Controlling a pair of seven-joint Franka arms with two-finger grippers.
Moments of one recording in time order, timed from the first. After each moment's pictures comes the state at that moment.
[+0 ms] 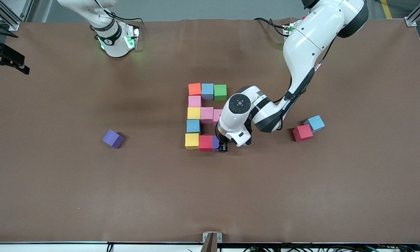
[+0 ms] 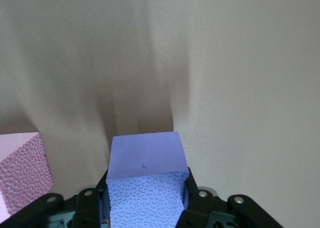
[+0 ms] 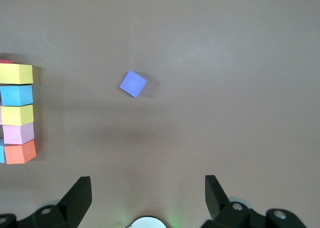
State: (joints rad) left arm -0.34 0.84 -0.43 -1.50 0.36 2.44 -2.37; right arm 0.01 -0.09 -0.07 -1.55 0.01 1.41 -0.12
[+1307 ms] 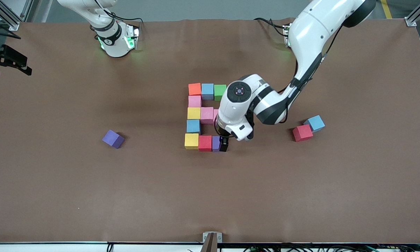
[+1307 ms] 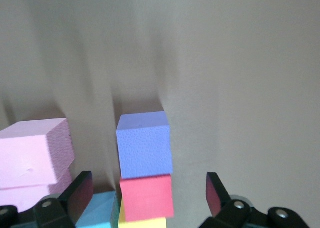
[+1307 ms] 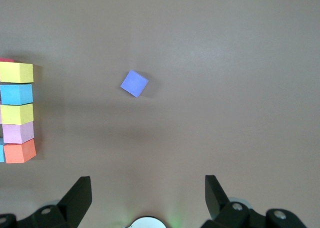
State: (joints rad) left arm -0.32 0.69 -0.47 -1.50 0.36 2.27 -2.37; right arm 0.01 -0.09 -0.07 -1.56 0.01 1.42 -0.12
